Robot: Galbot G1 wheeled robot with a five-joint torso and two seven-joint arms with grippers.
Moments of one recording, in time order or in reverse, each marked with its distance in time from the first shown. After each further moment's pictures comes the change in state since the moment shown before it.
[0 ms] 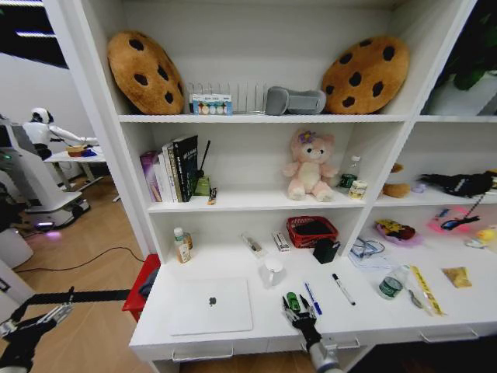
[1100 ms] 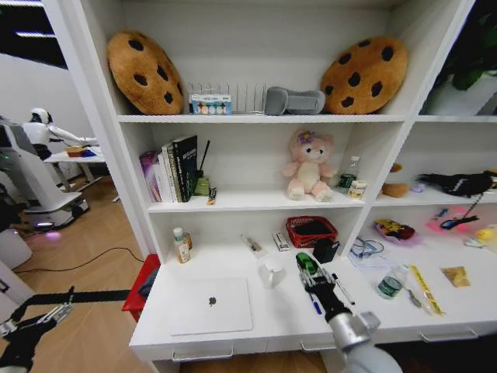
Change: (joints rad) left arm 0.000 0.001 0.000 -0.001 0.000 0.002 -0.001; right arm 0.061 -0.300 0.159 0.565 0.310 -0.178 0.090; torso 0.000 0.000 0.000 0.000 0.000
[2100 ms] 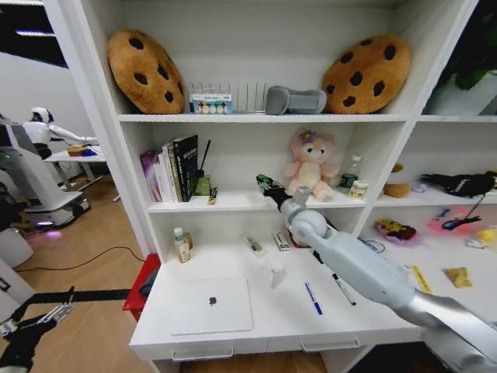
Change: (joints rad) left arm 0.000 0.000 0.000 0.000 0.000 0.000 0.000; right arm 1.313 0.082 -0.815 -0.661 0.448 -0.162 0.124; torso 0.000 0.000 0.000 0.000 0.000
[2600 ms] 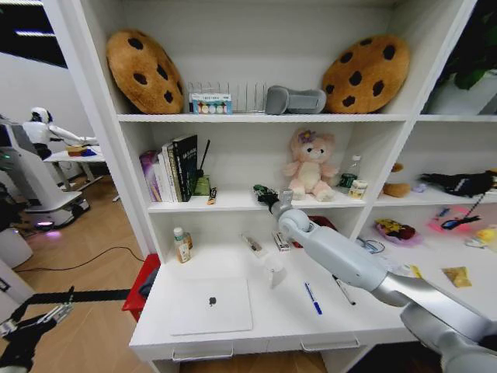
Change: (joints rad) left arm 0.000 0.000 0.000 0.000 0.000 0.000 0.000; right arm 0.054 0.045 -0.101 -0.121 0.028 -0.034 0.044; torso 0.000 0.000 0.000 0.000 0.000
